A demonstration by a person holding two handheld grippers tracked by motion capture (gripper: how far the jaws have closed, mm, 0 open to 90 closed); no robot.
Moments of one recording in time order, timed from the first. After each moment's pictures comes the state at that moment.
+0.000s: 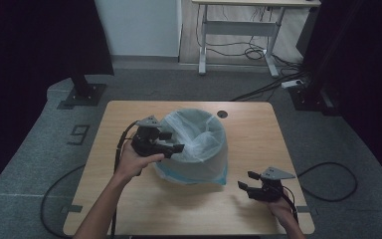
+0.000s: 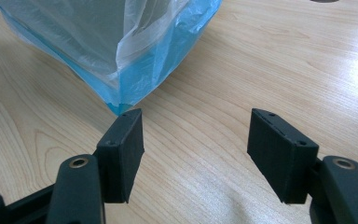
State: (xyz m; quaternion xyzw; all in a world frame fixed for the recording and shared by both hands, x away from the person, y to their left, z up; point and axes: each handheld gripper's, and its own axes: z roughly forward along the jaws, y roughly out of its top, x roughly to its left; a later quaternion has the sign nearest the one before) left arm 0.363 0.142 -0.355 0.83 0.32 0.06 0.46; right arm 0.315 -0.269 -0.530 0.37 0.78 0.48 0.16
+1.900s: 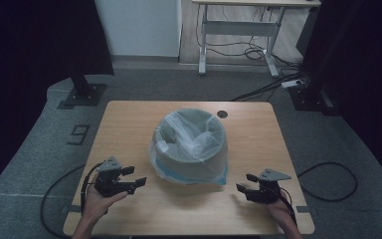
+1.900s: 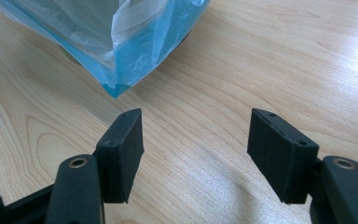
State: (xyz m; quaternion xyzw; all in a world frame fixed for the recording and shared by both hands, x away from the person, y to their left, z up) left arm 0.300 0.242 -0.454 0.80 0.40 0.09 0.44; right arm 0.315 -0.265 -0.540 0.38 0.79 0.46 0.16
